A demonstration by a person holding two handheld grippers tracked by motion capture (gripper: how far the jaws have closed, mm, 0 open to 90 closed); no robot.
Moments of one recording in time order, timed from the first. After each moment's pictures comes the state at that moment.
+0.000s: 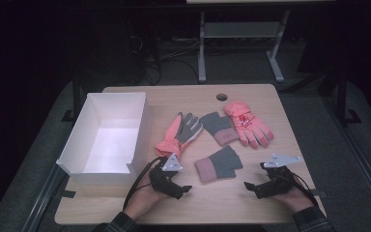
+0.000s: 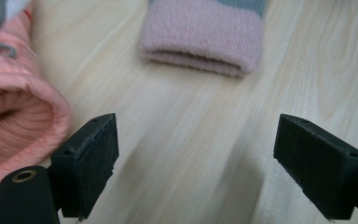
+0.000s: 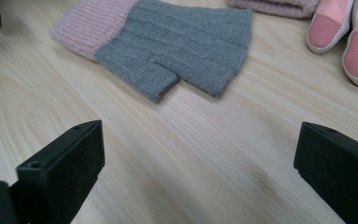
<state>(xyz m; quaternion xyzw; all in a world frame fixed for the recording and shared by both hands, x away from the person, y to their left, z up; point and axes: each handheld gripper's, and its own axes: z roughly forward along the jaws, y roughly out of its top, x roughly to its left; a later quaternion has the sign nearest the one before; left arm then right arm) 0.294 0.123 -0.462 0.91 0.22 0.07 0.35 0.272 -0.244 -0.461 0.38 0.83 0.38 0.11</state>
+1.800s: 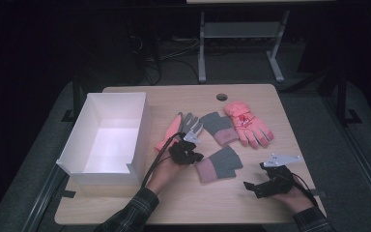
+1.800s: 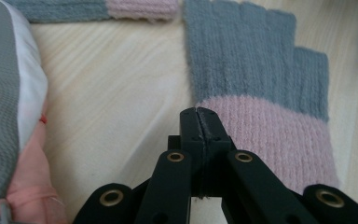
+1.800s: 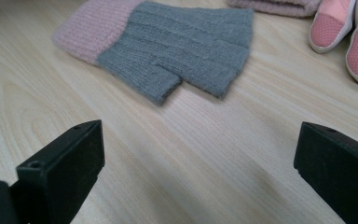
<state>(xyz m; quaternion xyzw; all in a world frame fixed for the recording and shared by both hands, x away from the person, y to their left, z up) 0.367 0.071 -0.451 0.90 0.24 0.03 0.35 0.273 -0.244 -0.461 0.39 0.83 0.38 0.11</state>
